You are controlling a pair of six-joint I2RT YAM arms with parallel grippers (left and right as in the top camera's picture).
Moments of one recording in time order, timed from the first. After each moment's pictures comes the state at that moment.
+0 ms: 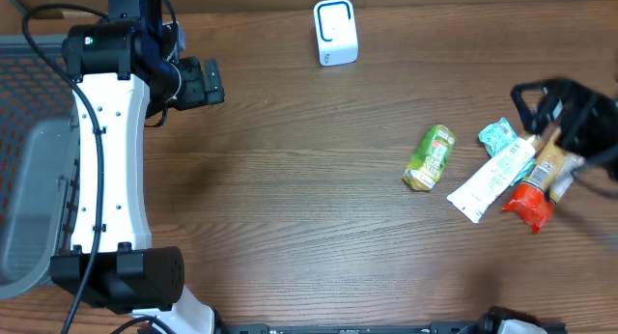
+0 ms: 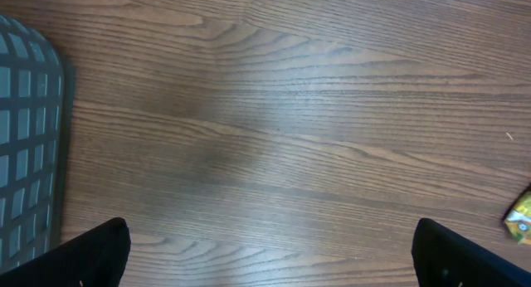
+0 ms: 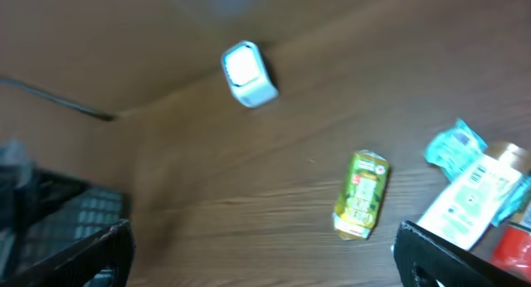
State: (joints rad) left arm 0.03 1.80 2.03 -1.48 0.05 -0.18; right arm -0.25 1.21 1.77 -1.31 -0.54 0.25
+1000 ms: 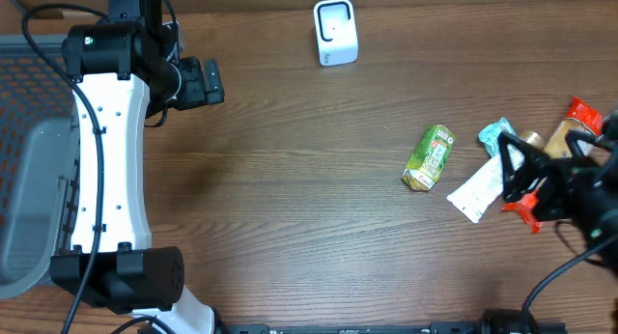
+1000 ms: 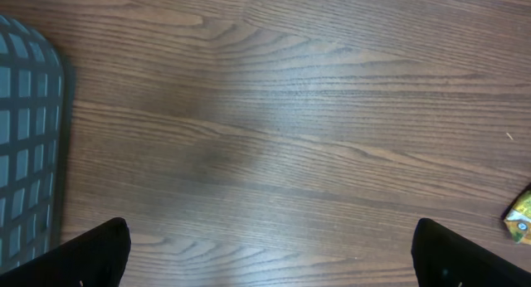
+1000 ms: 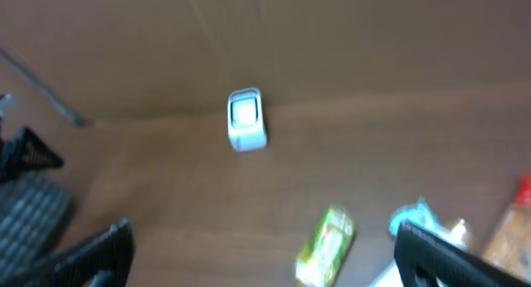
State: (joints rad) left arm 0.03 1.80 2.03 -1.48 0.05 -0.18; right arm -0.04 0.81 1.42 -1.01 -0.29 0.17
